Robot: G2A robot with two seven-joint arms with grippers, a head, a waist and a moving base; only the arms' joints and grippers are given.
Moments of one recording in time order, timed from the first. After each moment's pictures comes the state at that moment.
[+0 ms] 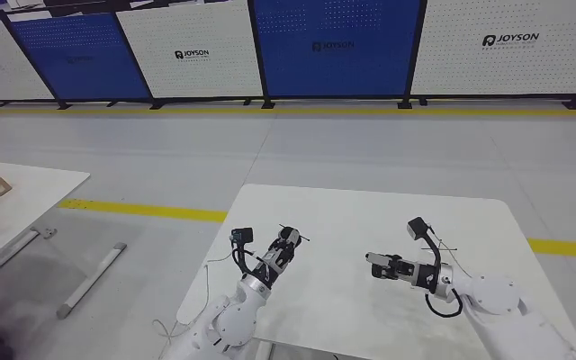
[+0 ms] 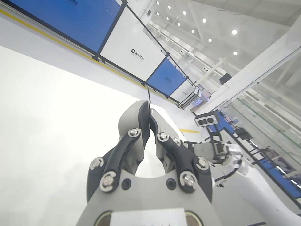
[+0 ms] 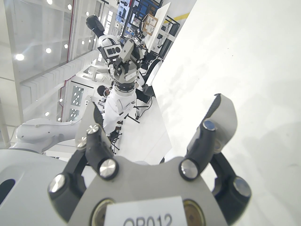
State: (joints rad) left arm 1.56 -1.16 -1.19 -1.68 0.43 -0.16 0.15; right arm -1.05 -1.08 1.00 -1.30 0.29 -0.34 0.97
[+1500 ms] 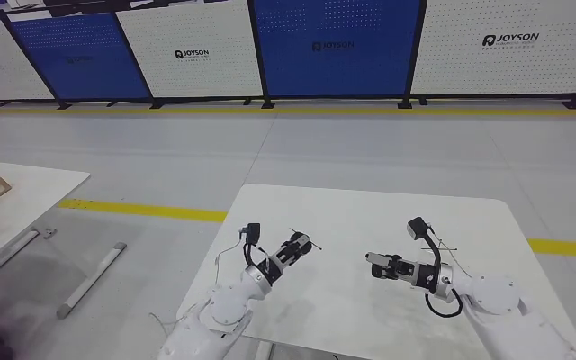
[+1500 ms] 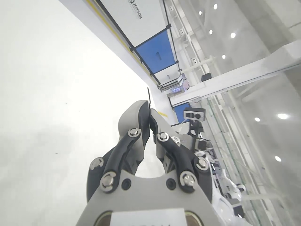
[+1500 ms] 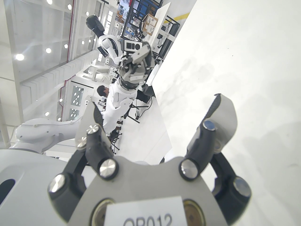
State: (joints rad) left arm 1.54 -1.16 -1.27 -1.72 -0.07 -0.13 -0.25; right arm -1.05 -1.08 1.00 -1.30 0.29 -0.34 0.97
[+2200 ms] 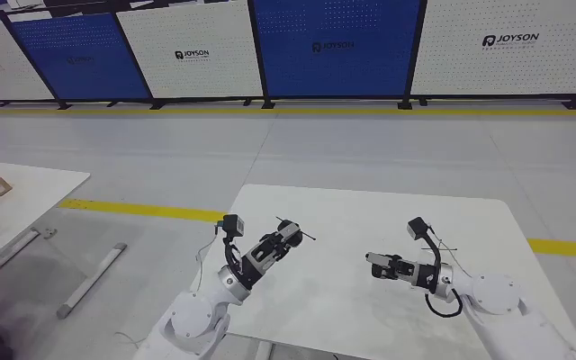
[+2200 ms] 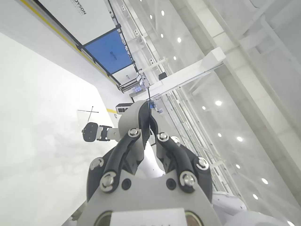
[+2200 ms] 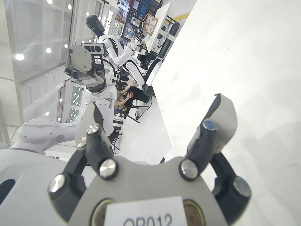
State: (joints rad) left arm 1.68 -1.14 -1.42 -1.97 -0.23 -0.17 -0.34; right arm -1.05 -1.08 1.00 -1.30 0.29 -0.34 0.97
